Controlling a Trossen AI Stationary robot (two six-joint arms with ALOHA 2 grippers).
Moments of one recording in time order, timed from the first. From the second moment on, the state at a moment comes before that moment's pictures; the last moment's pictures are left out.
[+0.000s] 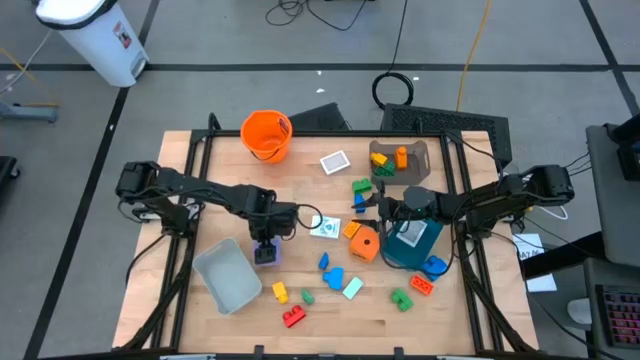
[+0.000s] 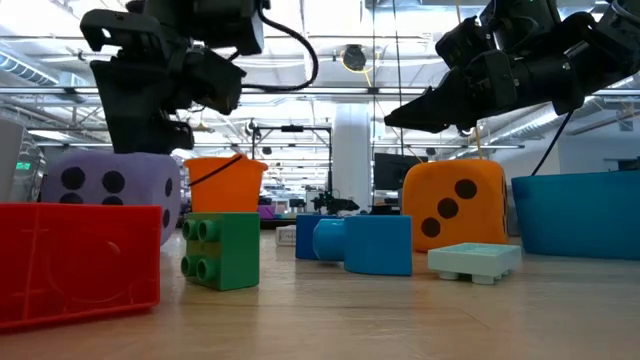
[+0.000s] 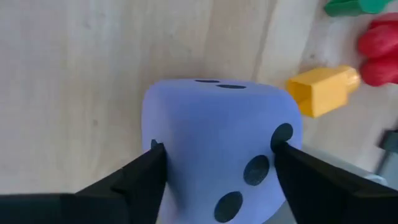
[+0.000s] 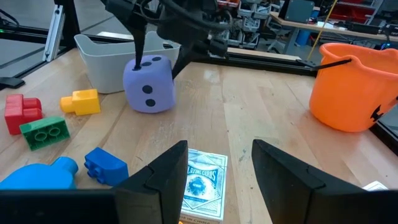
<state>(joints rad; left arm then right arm) -0.07 1.64 1.07 -0.92 0.36 -0.26 -0.03 1.31 0.37 0.75 -0.03 -0.12</state>
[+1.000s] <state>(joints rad) 0.00 1.64 1.34 -1.28 0.31 -0.19 -0.03 1.31 0.37 0.75 -0.03 -0.12</state>
